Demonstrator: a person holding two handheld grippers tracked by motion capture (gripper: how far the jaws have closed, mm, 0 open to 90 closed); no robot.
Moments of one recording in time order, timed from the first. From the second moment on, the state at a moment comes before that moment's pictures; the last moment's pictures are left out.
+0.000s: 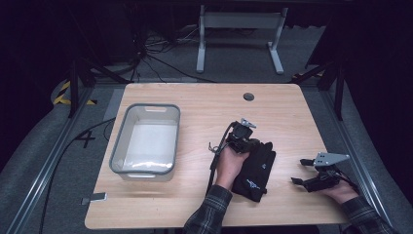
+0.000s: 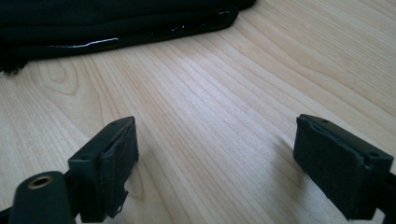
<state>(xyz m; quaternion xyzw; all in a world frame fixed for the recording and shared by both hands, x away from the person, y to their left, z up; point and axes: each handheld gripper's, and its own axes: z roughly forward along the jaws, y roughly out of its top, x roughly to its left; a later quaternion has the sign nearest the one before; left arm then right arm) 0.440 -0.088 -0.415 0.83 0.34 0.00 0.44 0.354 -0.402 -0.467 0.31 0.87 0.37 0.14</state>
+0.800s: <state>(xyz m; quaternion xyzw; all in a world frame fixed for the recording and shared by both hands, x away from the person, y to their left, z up) 0.415 -0.053 -0.417 0.87 0.33 0.02 0.37 0.355 -0.405 -0.465 0.31 0.86 0.37 0.14</state>
